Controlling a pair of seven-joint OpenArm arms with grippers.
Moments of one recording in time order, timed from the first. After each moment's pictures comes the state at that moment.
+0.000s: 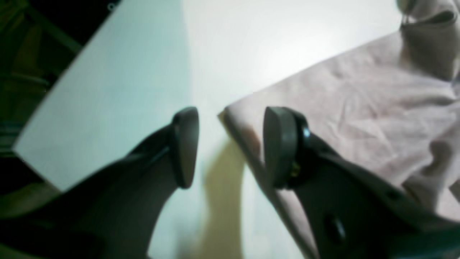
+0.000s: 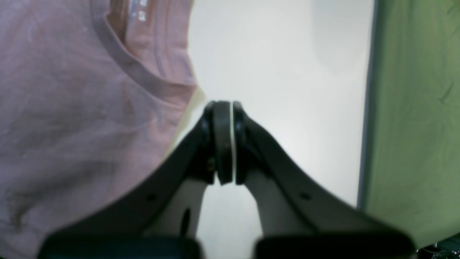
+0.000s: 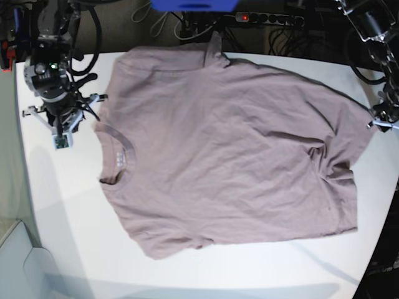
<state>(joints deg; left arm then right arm) 3.2 -20.5 -38.3 76.3 -19.0 -6.2 41.3 -16.1 5.3 16.4 115.7 -2.4 17.9 -53.9</state>
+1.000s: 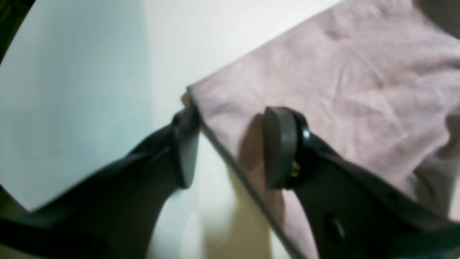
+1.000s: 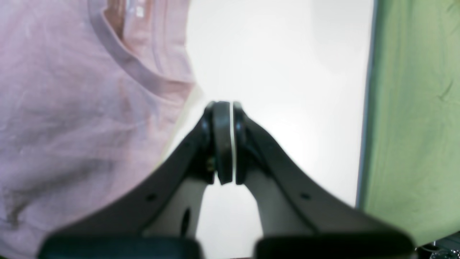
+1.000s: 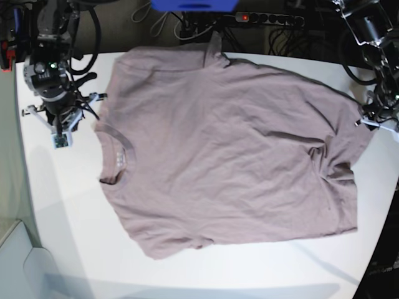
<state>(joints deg) 1.4 -20.6 -33.6 69.9 -18.8 -6.3 41.0 -16.4 5.6 16.4 115.7 -2.4 17.9 -53.9</state>
